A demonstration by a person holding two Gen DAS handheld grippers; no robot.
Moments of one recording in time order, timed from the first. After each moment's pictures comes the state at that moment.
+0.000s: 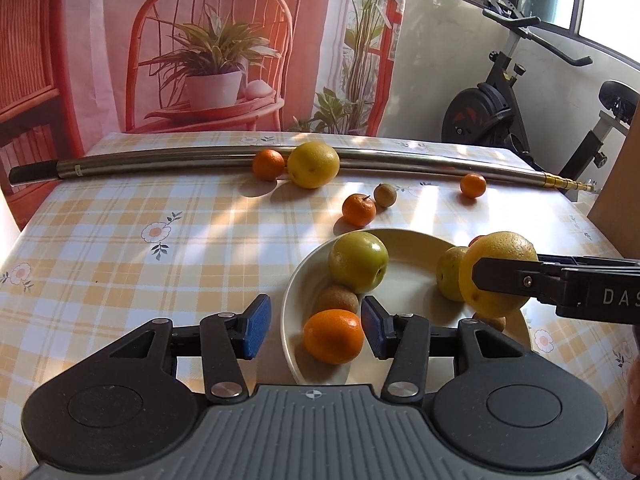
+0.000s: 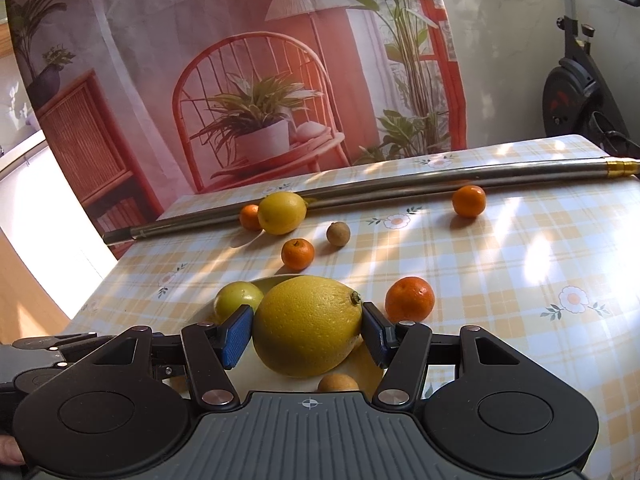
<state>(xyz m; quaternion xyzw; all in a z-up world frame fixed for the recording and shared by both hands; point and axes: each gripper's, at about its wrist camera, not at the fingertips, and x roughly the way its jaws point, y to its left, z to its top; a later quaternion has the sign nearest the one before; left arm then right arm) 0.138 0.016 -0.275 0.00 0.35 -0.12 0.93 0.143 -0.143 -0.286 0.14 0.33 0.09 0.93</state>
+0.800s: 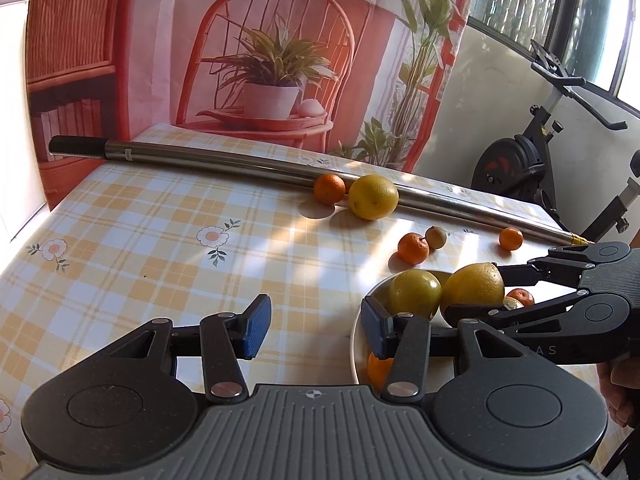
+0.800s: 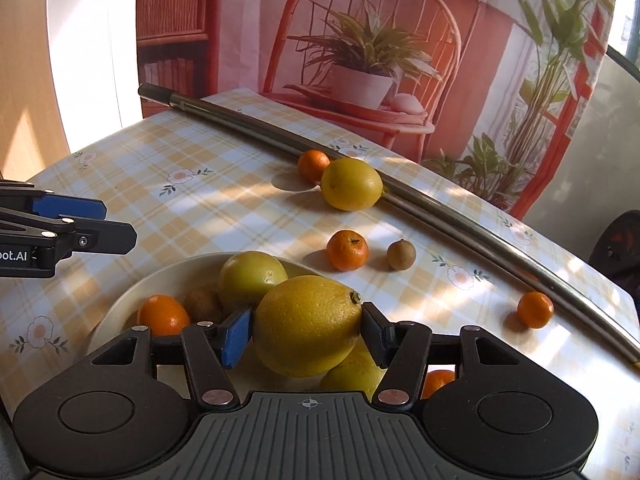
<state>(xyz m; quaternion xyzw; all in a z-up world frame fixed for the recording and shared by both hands) 0.144 0.054 -0.274 -0.07 0.33 -0.08 0.94 0.218 -0.072 -0.294 -0.14 0.38 0.17 0.90</state>
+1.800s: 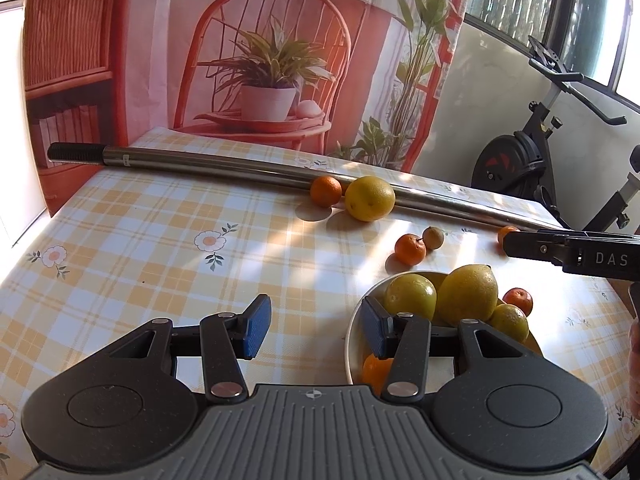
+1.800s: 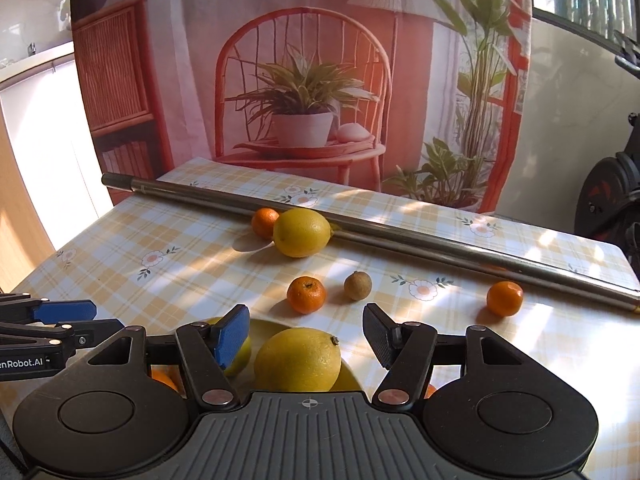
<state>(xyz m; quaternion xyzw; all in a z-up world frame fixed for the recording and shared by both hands) 0.146 0.052 -0.267 -0.06 0.33 -0.08 0.94 0.207 -0.124 -0.261 0.01 0.32 0.11 0.94</state>
